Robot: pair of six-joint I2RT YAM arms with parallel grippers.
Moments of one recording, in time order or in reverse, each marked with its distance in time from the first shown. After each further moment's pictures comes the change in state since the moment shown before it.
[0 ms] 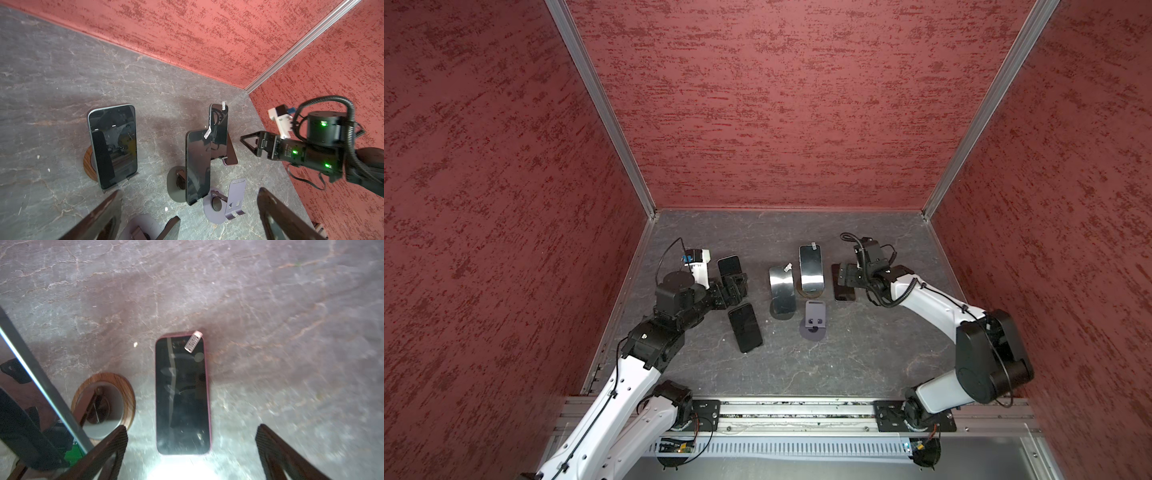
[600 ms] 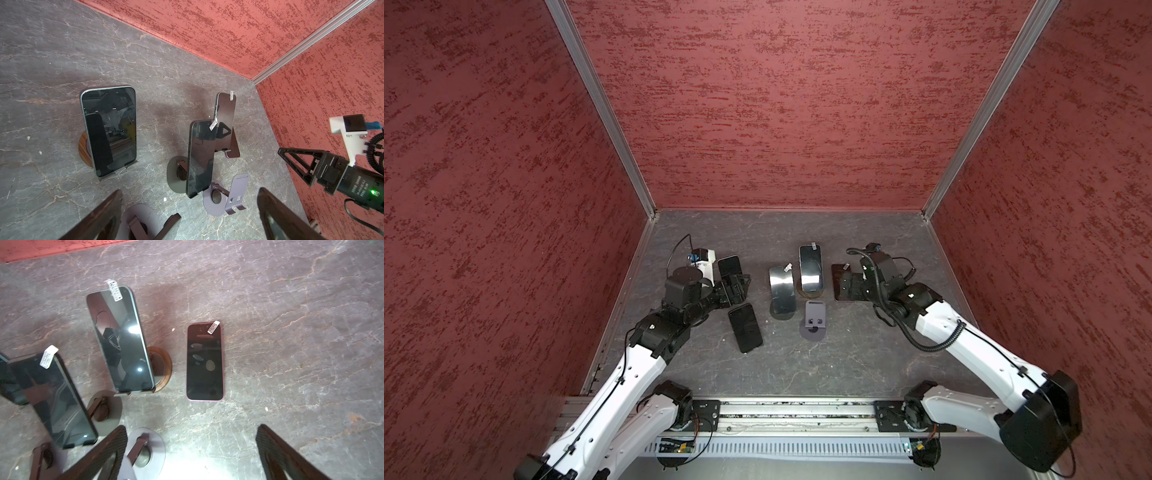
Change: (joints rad) left arm -0.012 0.077 0.013 -0.004 0.006 -0.044; right arm 0.192 -0.319 -0.023 -0.209 0.054 0.090
